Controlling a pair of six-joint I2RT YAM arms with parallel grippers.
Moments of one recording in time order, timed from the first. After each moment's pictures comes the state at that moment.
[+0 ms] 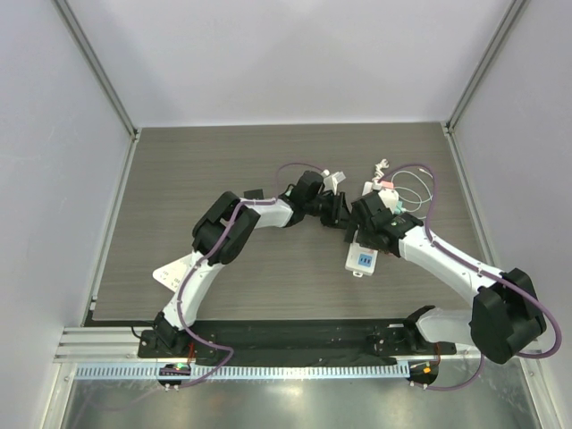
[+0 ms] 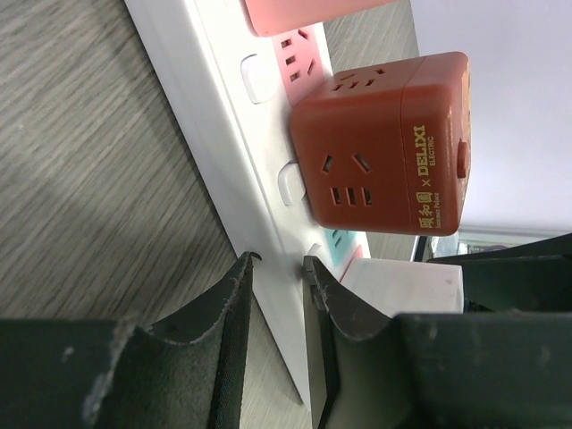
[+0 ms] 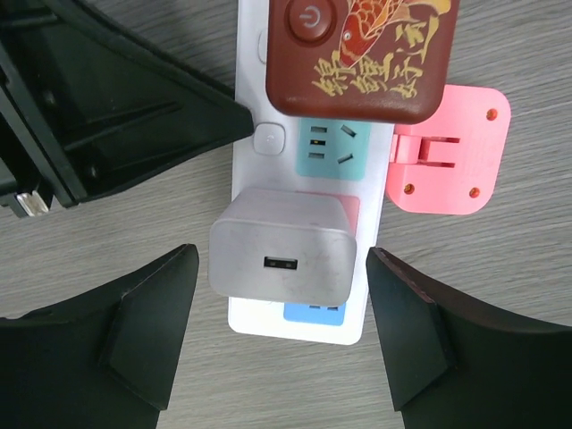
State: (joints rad) left arm -0.75 2.38 1.57 0.29 0.71 -0.75; right arm 0.53 1.25 0.80 -0.59 0.35 0.70
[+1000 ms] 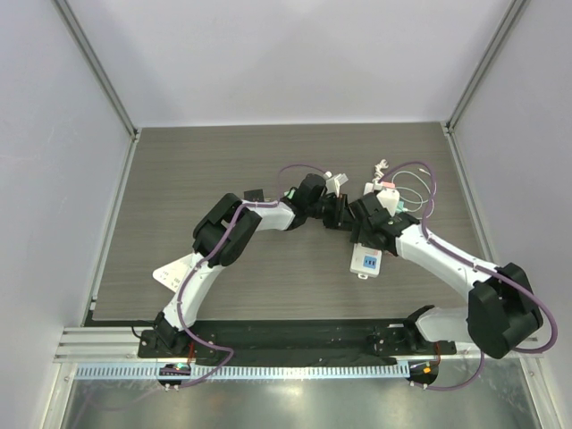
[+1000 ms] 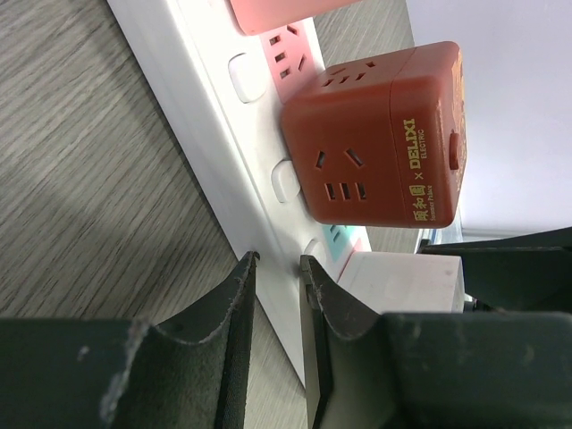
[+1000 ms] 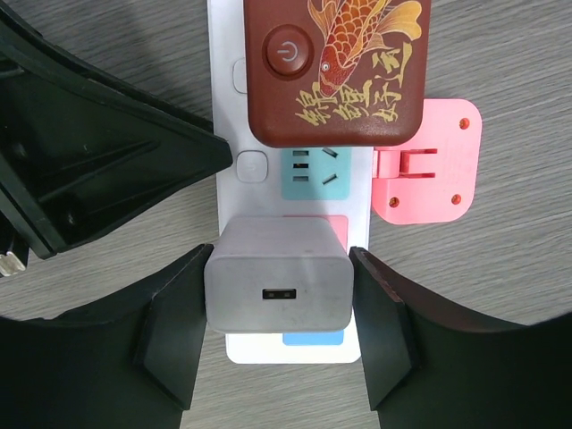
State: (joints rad) left arm -0.78 2.36 1.53 0.35 0.67 -0.76; right arm 0.53 1.28 0.80 -0.60 0.45 0.70
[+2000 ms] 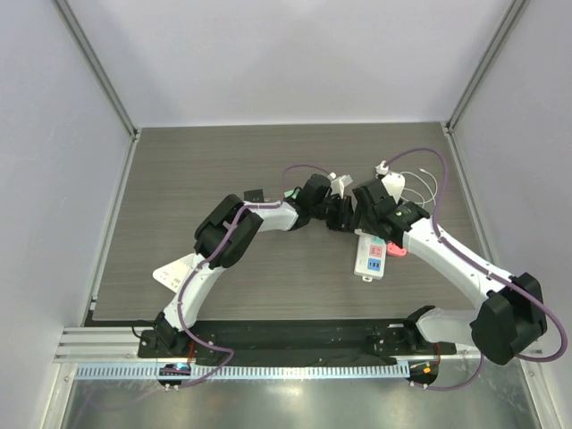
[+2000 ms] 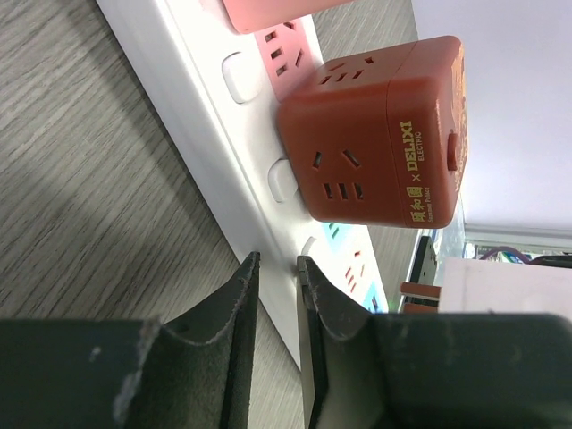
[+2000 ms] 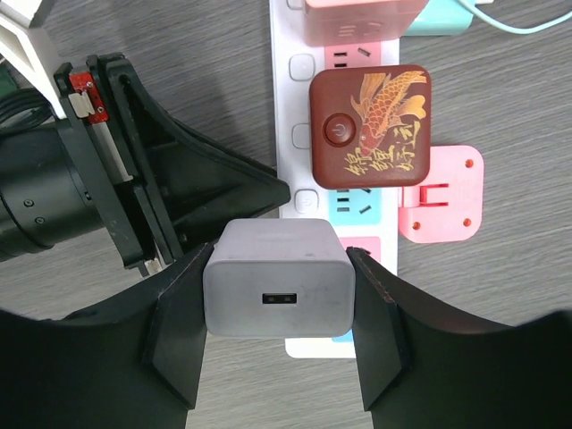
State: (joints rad) left arm -0.80 2.36 1.57 0.29 0.66 -0.75; right arm 0.53 1.25 0.95 -0.68 0.46 0.71
